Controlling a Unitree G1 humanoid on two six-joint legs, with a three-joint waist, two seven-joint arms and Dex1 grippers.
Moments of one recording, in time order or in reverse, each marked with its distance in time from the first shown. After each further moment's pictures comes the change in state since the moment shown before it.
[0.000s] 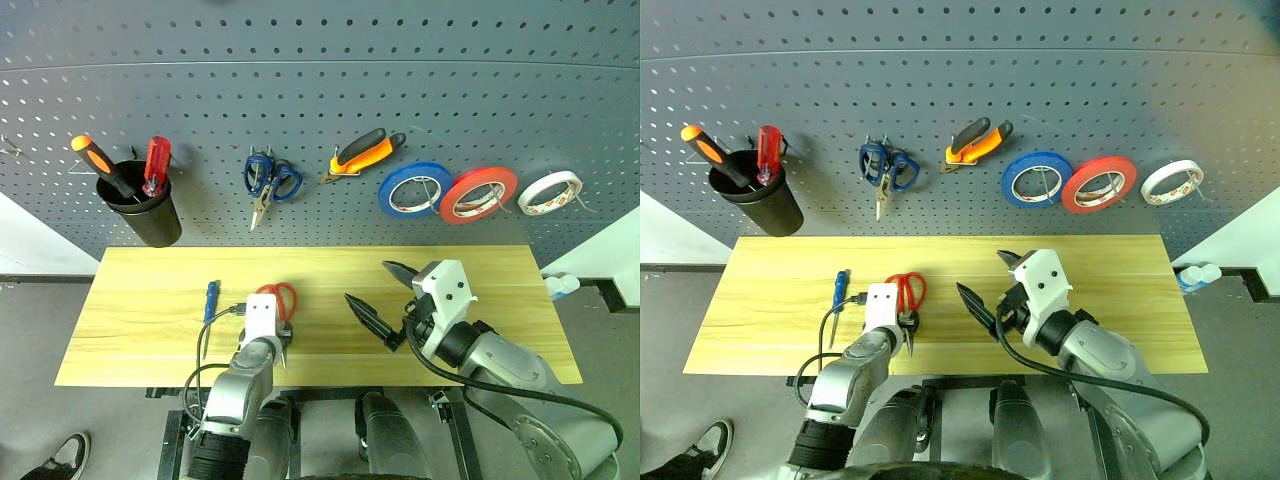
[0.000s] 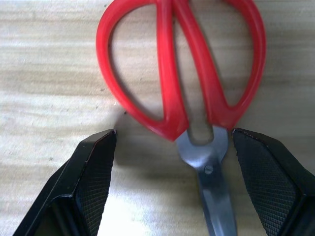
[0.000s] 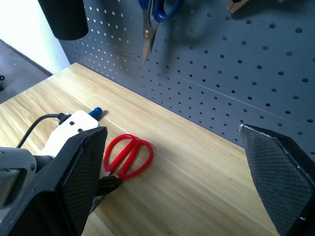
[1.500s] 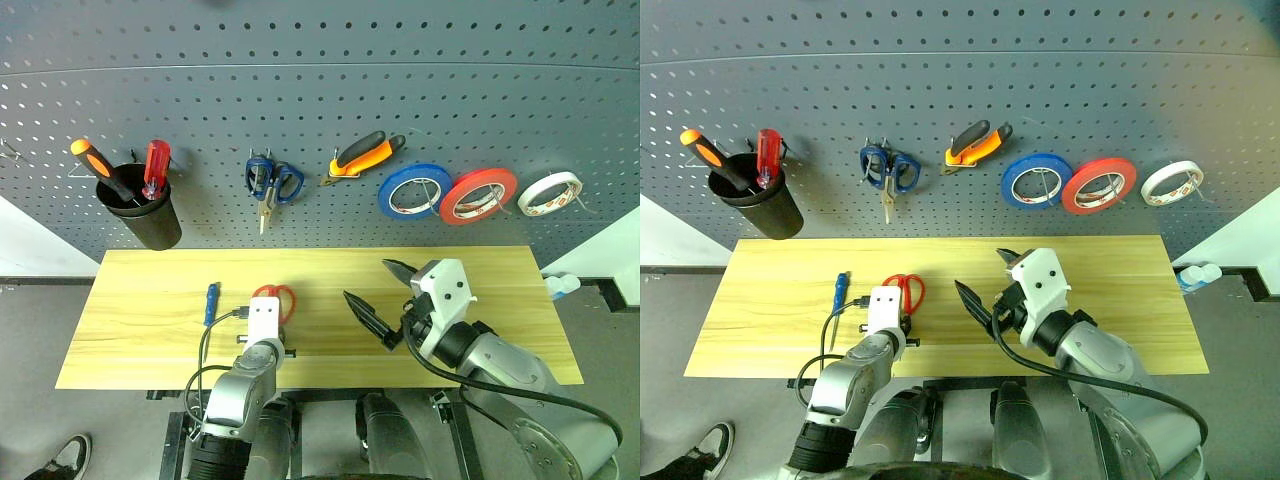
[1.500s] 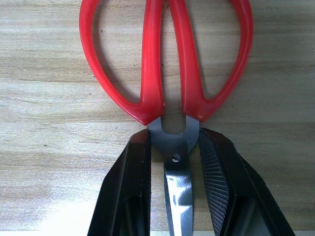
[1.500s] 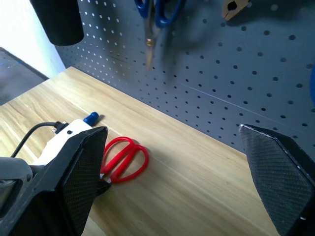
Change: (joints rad) left arm 0.027 0.000 -0.021 -0.039 -0.037 0.076 0.039; right arm -0.007 0.009 0.015 -0.029 -0.002 0.029 -0.038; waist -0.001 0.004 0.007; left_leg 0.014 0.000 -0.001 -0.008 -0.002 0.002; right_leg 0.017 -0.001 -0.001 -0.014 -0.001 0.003
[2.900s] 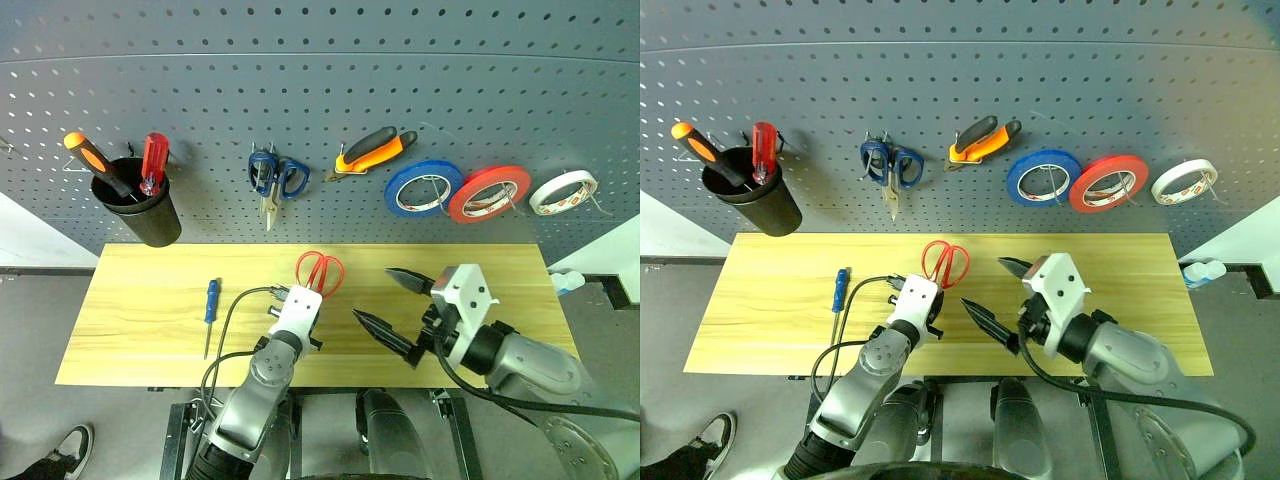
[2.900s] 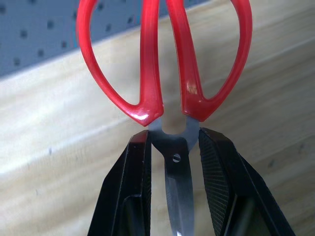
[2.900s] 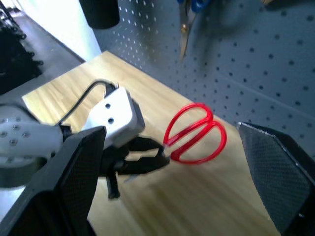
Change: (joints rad) left arm 0.015 0.148 -0.280 -0.106 0.255 -0.386 -0.241; right arm 0.106 -0.147 -0.220 0.003 0.145 -0.063 0.282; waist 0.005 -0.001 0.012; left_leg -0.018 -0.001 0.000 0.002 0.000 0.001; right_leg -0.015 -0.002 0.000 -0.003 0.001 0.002
